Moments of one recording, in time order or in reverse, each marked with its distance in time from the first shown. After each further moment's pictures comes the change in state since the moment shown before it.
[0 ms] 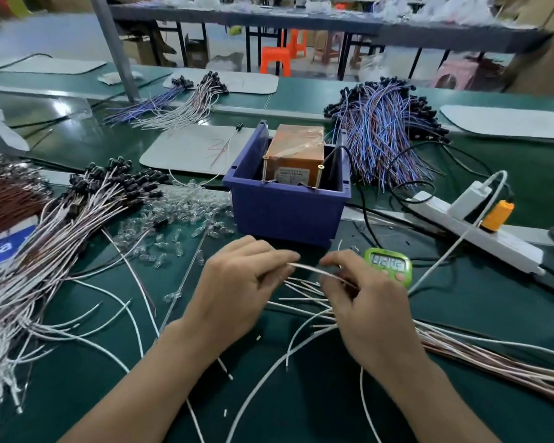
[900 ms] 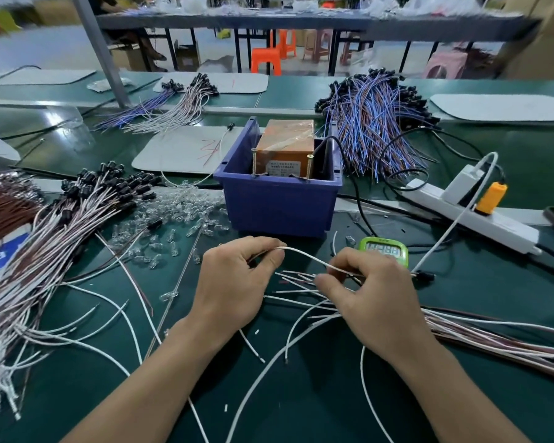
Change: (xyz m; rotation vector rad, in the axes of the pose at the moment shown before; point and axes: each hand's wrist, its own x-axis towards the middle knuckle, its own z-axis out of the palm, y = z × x) left_hand -0.004 -0.004 0.019 -0.203 0.078 -0.425; right_hand 0.001 0.016 -0.005 -0.034 -0.034 0.065
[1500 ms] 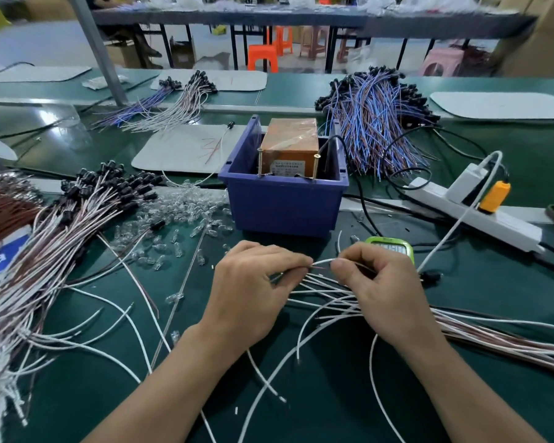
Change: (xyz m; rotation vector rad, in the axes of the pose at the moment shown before) left_hand -0.008 0.013 -0.002 0.144 -0.064 0.344; right_hand 0.007 0.006 0.002 0.323 -0.013 0.055
